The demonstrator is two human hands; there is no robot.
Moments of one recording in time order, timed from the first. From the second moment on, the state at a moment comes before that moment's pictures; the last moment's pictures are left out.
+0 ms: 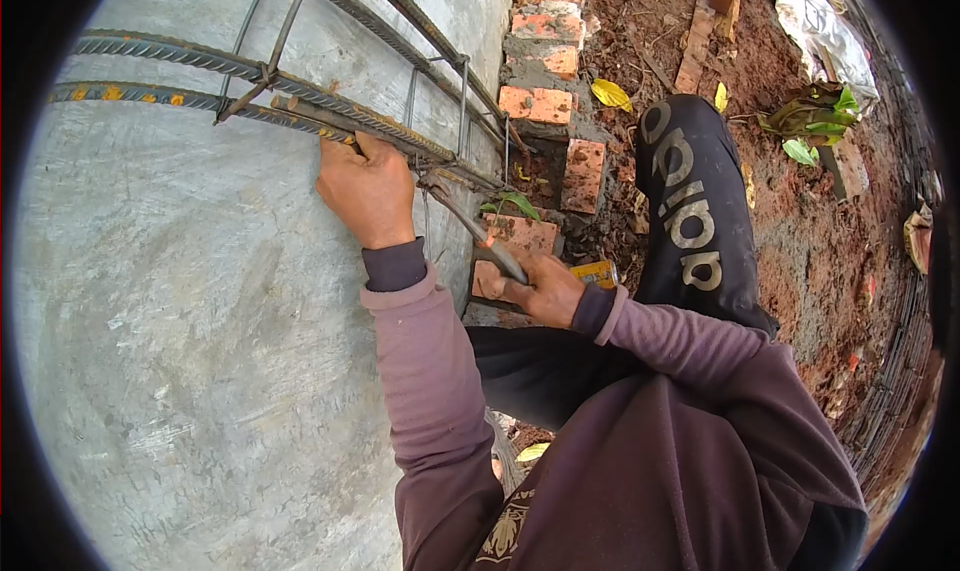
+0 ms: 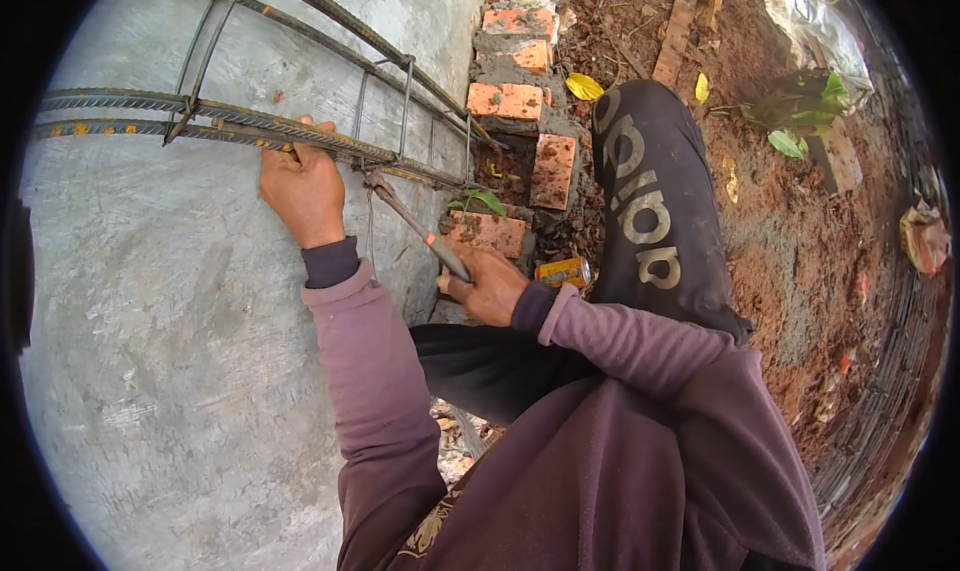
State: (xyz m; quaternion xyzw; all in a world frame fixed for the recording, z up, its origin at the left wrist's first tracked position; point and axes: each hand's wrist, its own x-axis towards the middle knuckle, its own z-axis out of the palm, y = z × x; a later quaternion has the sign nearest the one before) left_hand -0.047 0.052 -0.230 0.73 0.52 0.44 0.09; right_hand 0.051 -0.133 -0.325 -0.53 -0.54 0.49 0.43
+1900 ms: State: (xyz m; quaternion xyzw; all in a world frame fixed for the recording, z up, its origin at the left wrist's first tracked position) left_hand -0.044 0.004 -0.223 0.65 0.48 0.53 0.26; right_hand 0.062 -0.133 -0.323 -0.05 -0.02 0.95 0.31
